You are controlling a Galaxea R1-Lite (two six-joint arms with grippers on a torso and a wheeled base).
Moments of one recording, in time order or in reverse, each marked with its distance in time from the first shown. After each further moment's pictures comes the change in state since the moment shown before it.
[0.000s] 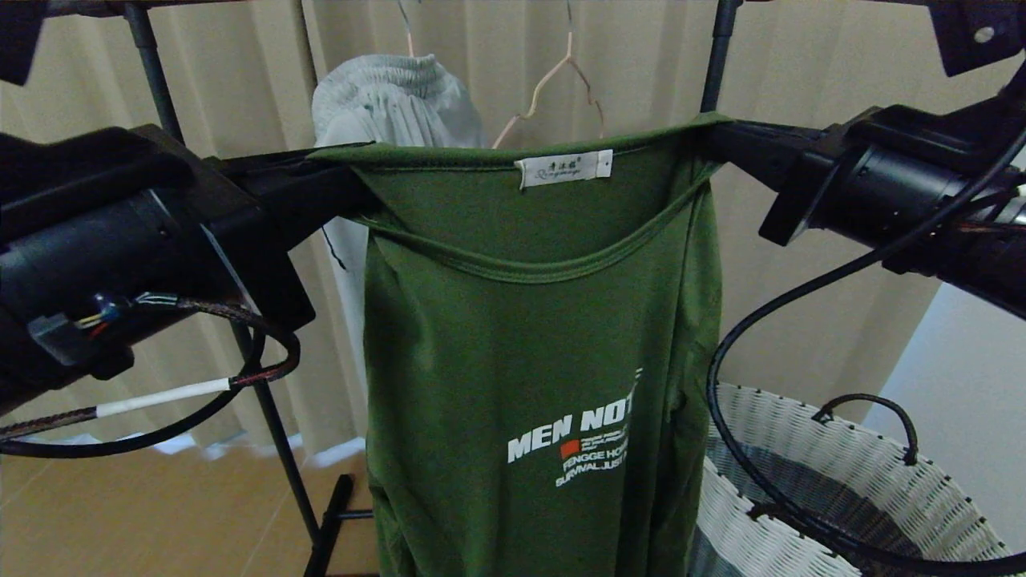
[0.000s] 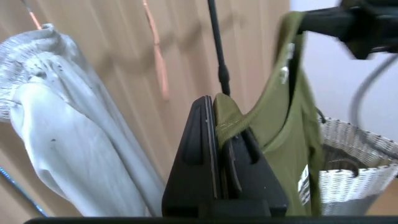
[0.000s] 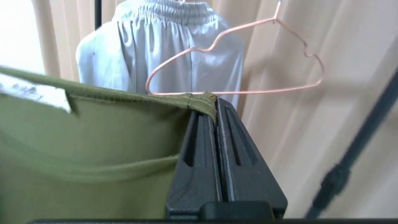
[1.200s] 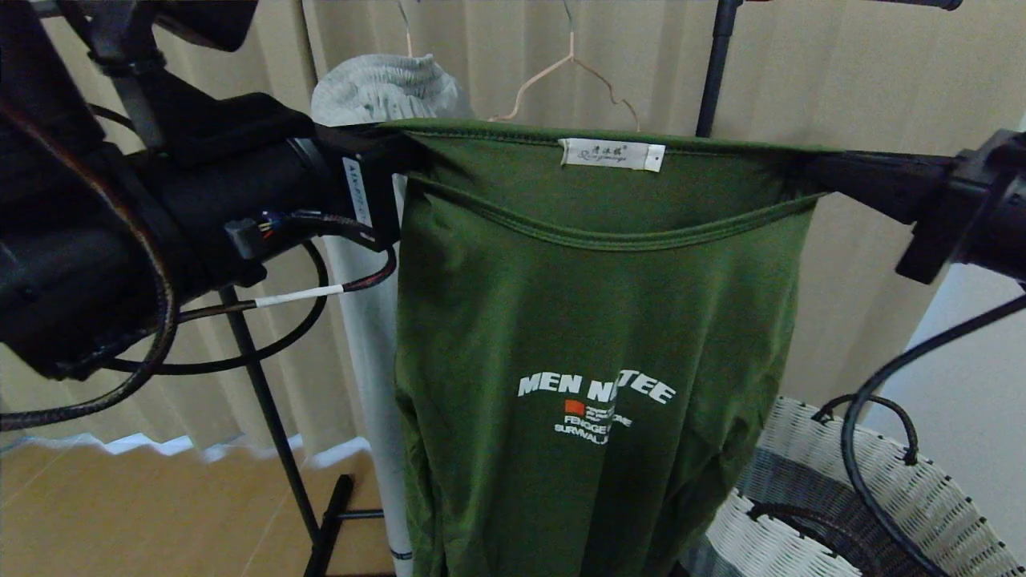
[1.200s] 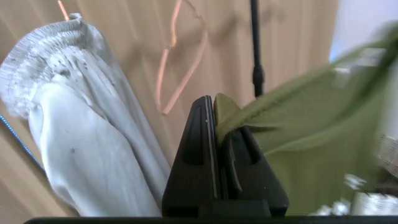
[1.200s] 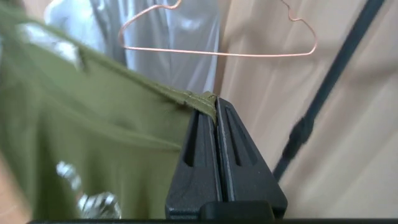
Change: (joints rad) left arm 0.062 0.192 -0.181 0.006 0.103 -0.003; right arm -0.091 -0.223 0.051 0.312 0.002 -0.006
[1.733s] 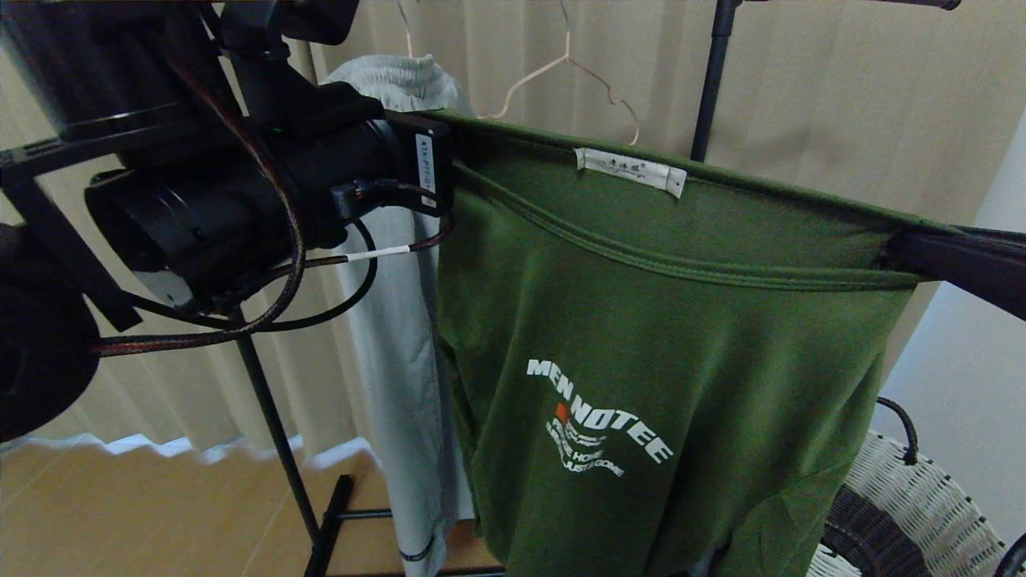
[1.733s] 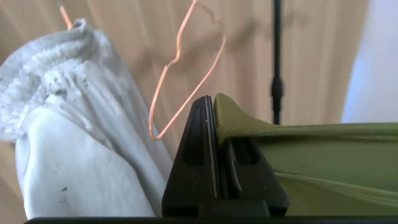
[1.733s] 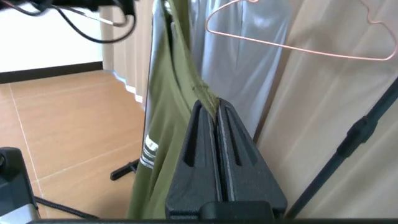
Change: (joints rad) left arm 0.002 0.141 -0.145 0.002 0.083 0.000; right arm 0.051 -0.219 0.169 0.045 0.206 0.000
